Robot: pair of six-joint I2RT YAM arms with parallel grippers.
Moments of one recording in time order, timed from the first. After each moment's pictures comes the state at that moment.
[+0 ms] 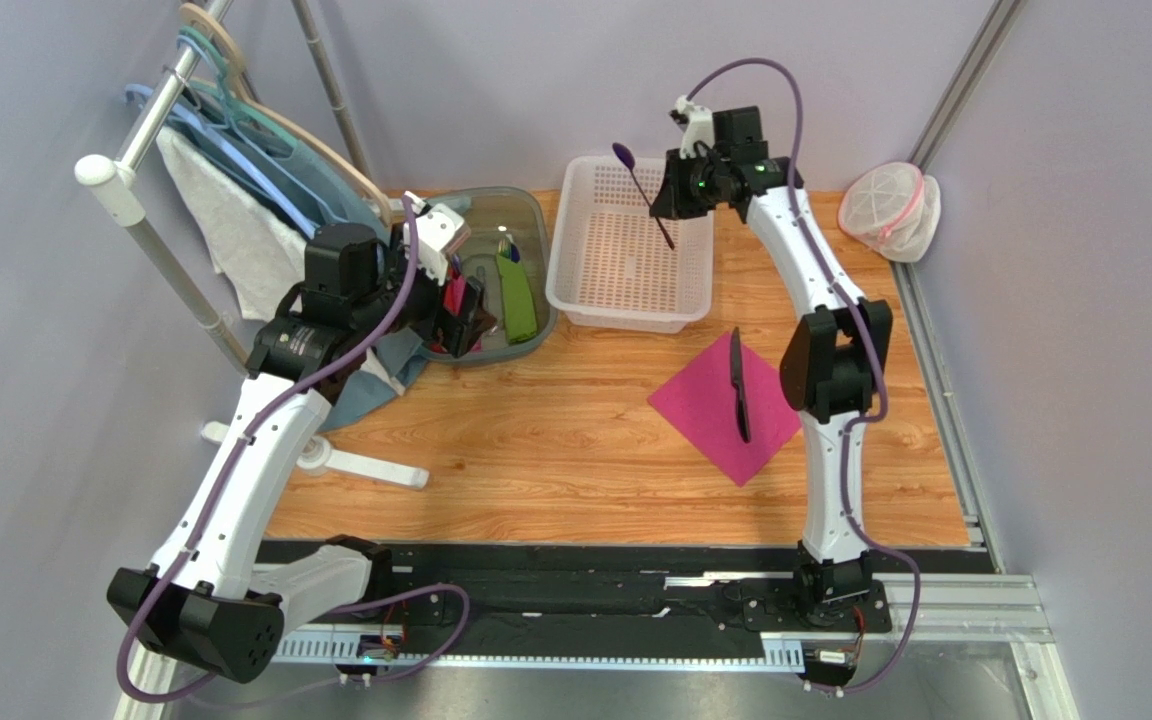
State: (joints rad) left arm -0.29 1.11 1.26 -0.61 0.41 0.22; right arm 0.22 2.24 2.27 -0.69 -0.45 0.08
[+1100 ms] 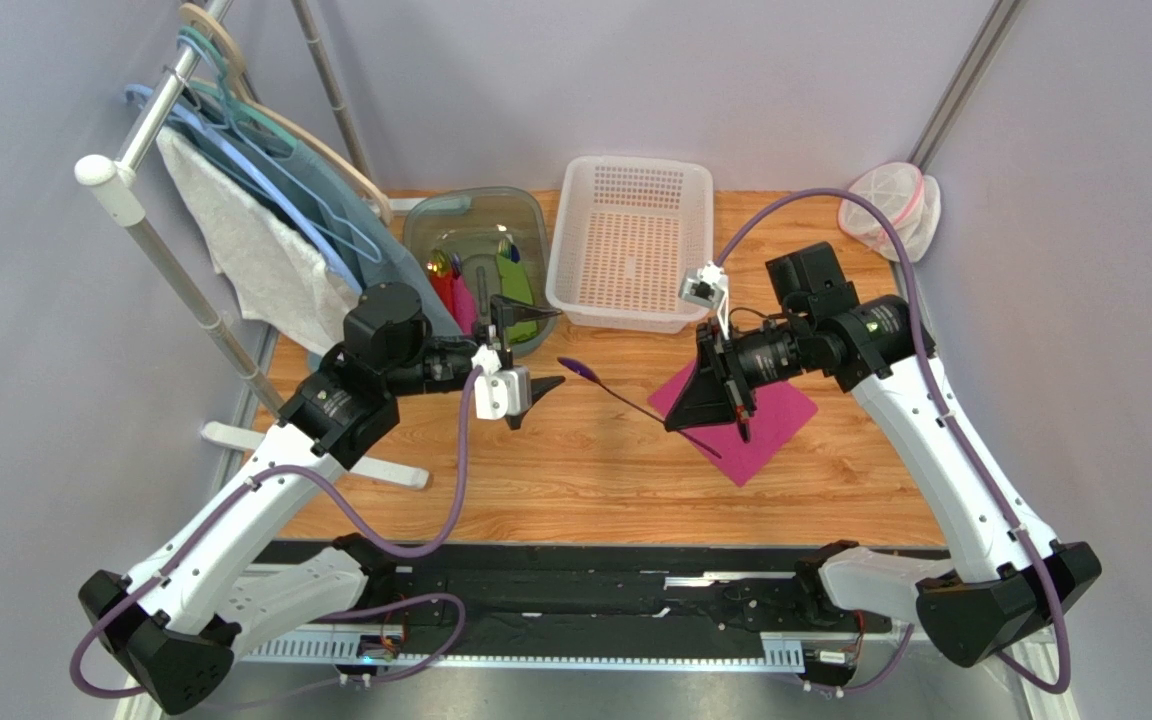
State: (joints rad) left arm -0.60 0.96 1.02 -0.27 0.73 0.92; right arm 0.40 1.20 1.39 -1.17 -1.04 -0.23
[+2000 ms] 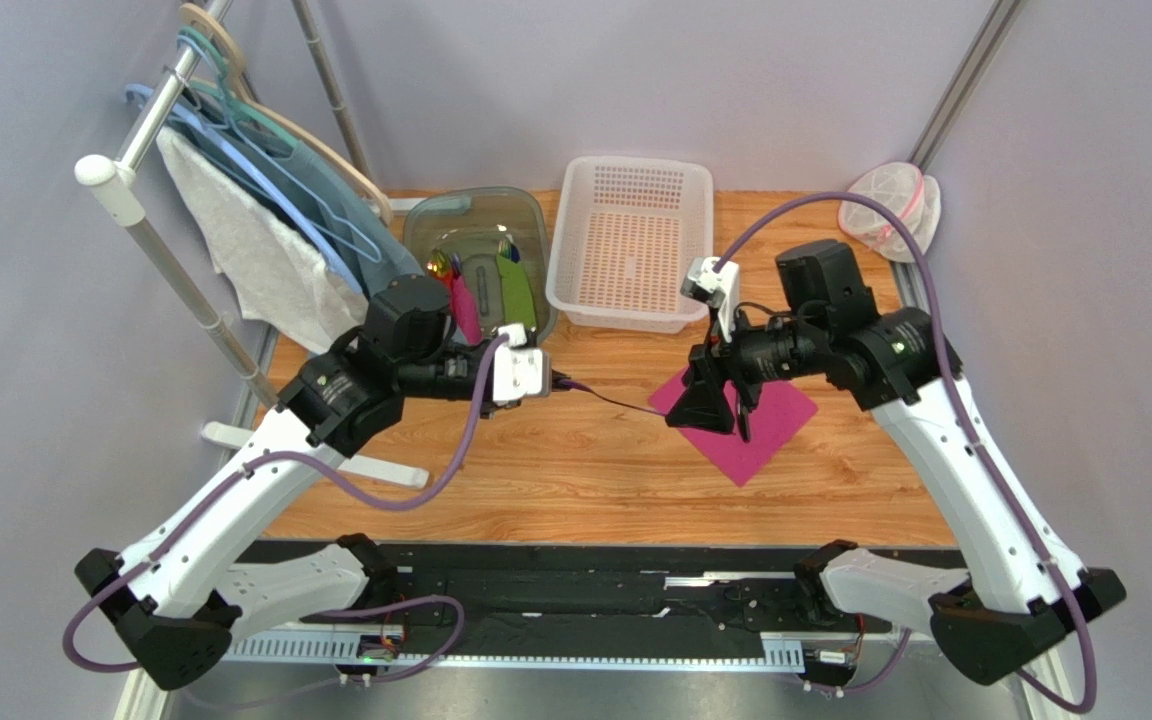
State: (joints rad) left arm -0.72 1.01 1.16 -0.56 0.69 0.72; right arm 0.48 1.16 1.45 -1.13 -0.76 -0.25
